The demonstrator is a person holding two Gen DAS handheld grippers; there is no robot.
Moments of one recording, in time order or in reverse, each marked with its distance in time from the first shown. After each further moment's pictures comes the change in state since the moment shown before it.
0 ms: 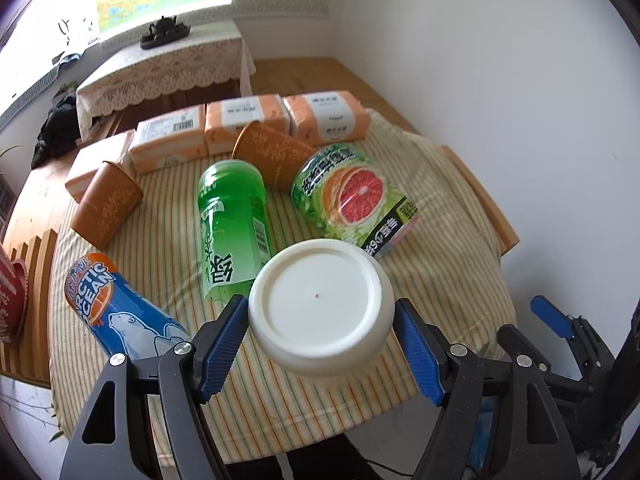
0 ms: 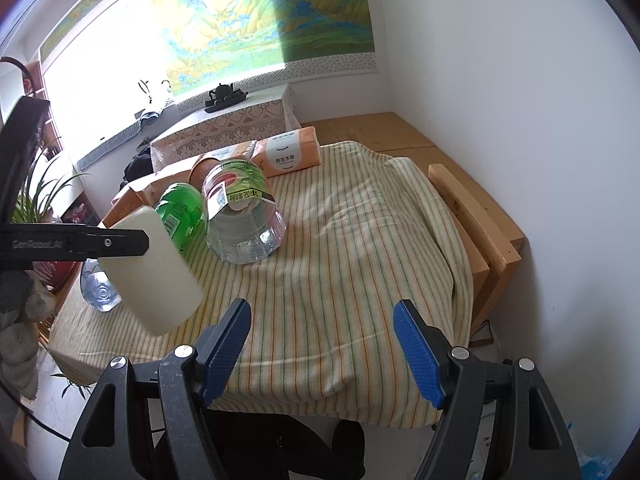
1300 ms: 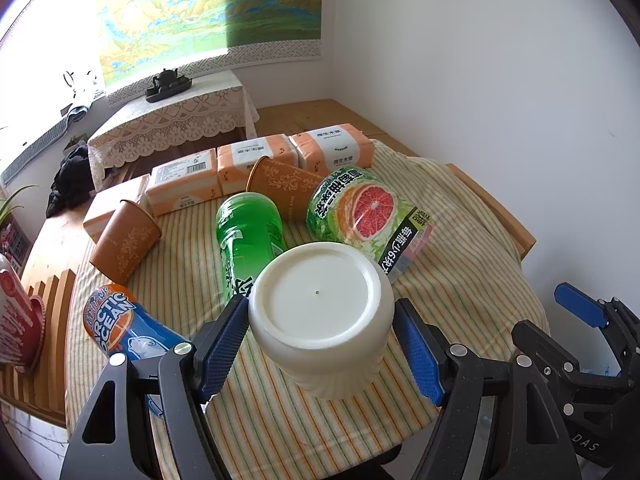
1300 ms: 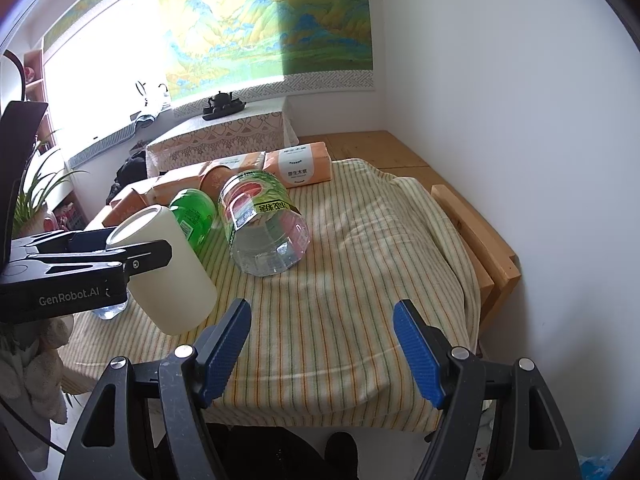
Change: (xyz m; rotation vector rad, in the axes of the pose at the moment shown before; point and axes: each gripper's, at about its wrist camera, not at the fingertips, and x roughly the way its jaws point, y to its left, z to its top) left arm 0.000 0.000 -0.019 0.098 -0.161 0.075; right arm -0.006 0.038 -0.001 -0.038 -0.058 -0.066
